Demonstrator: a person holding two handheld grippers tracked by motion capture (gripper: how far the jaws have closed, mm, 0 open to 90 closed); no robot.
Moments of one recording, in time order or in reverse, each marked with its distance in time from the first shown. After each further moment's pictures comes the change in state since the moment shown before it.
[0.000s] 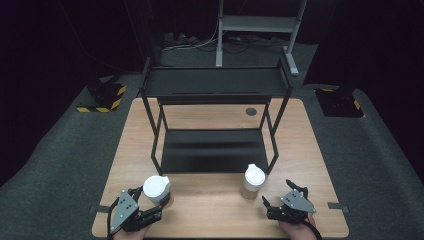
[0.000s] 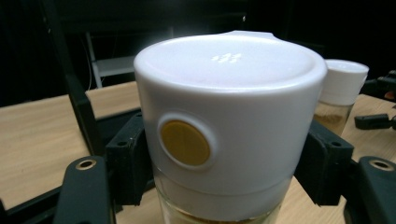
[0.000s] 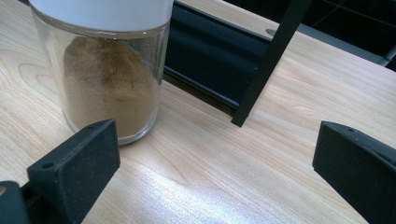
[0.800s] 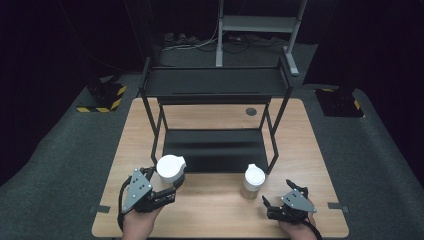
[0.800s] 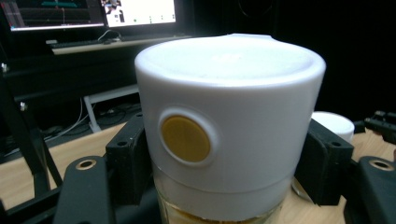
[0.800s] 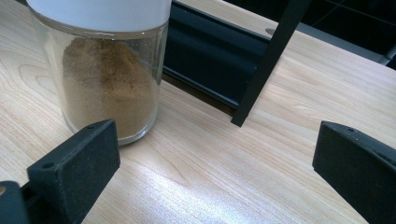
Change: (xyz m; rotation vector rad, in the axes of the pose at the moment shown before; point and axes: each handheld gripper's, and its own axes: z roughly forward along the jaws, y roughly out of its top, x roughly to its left) left arm -0.005 0.060 0.038 -0.052 -0.045 0.054; right arm -0.001 0.000 0.000 -0.001 0.000 0.005
